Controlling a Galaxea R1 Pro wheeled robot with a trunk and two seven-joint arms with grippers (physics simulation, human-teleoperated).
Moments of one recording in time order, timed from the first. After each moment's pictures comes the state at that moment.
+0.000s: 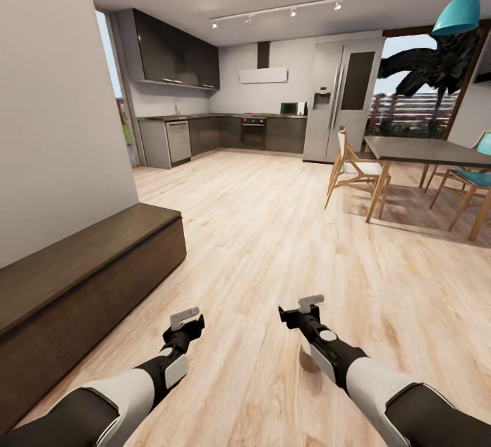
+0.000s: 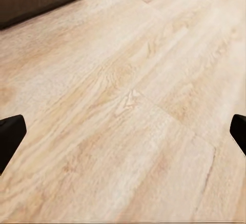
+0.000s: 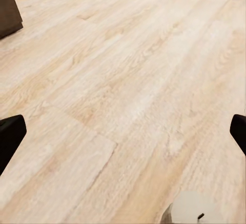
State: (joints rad) left arm -0.82 -0.12 -0.39 0.01 0.69 -0.39 0.08; right arm -0.84 0.05 0.46 -0.11 -0.33 -0.30 0.03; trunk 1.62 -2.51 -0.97
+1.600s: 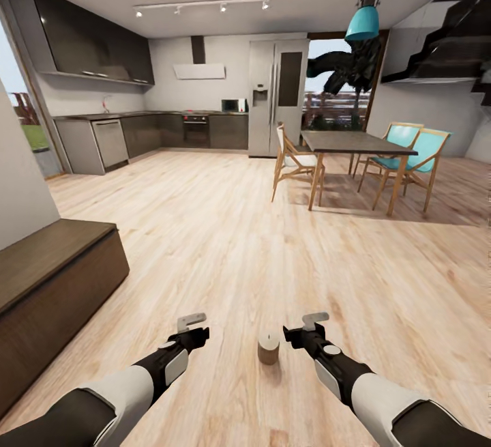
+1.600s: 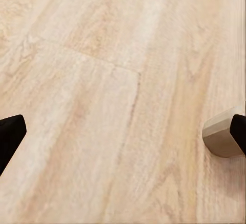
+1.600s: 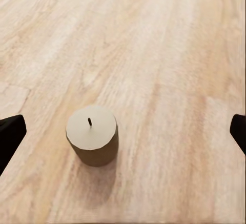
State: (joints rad) left arm -0.82 -0.11 -0.40 -0.05 0.61 -0.09 0.10; right arm -0.78 0.04 0.44 -0.12 -0.33 -0.19 0.02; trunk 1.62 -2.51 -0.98
